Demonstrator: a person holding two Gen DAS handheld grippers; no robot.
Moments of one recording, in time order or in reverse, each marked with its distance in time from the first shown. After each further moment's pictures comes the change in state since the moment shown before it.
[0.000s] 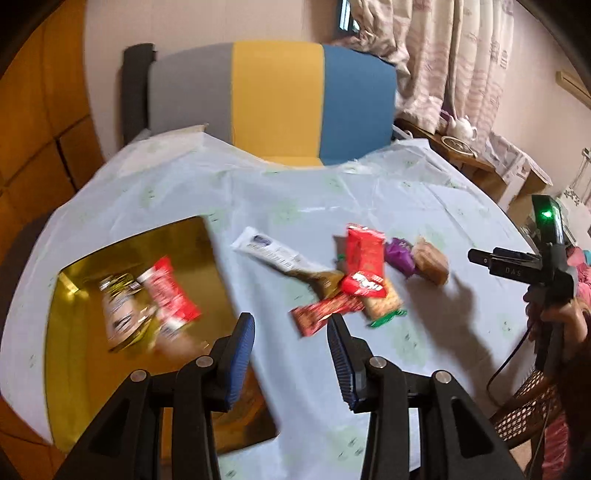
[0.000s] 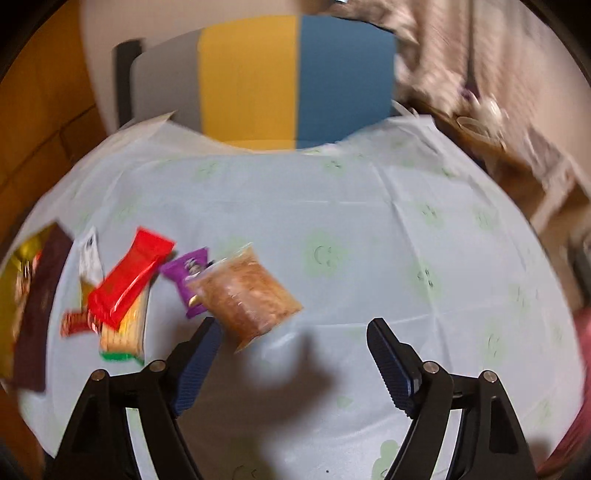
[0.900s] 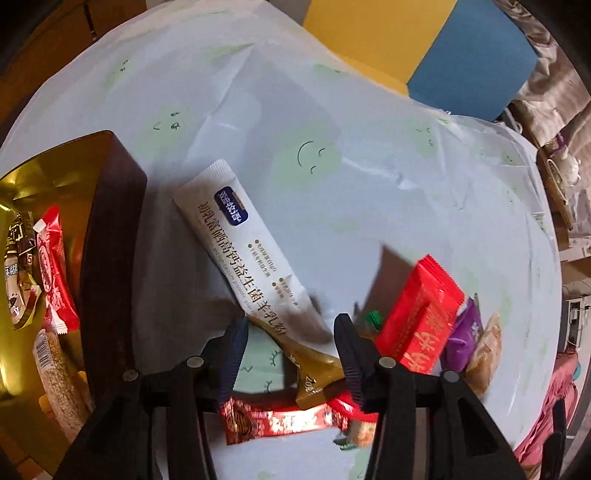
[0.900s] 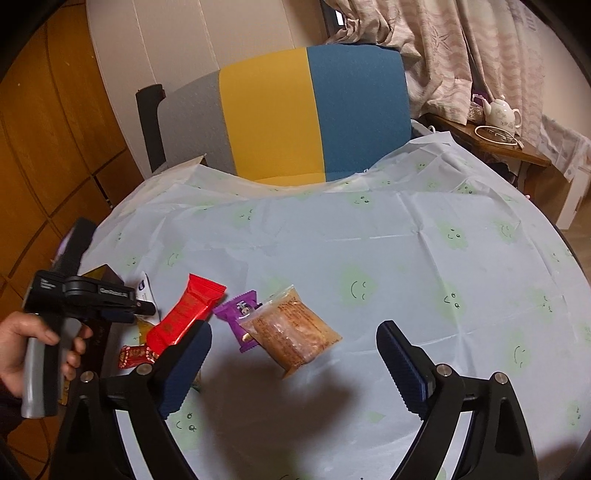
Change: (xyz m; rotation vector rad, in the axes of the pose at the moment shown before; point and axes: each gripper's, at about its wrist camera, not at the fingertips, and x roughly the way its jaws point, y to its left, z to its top) left arm 0.178 0.005 0.067 -0.427 0.437 0.102; right arm -0.033 0.006 0.007 0.025 -0.114 0.169
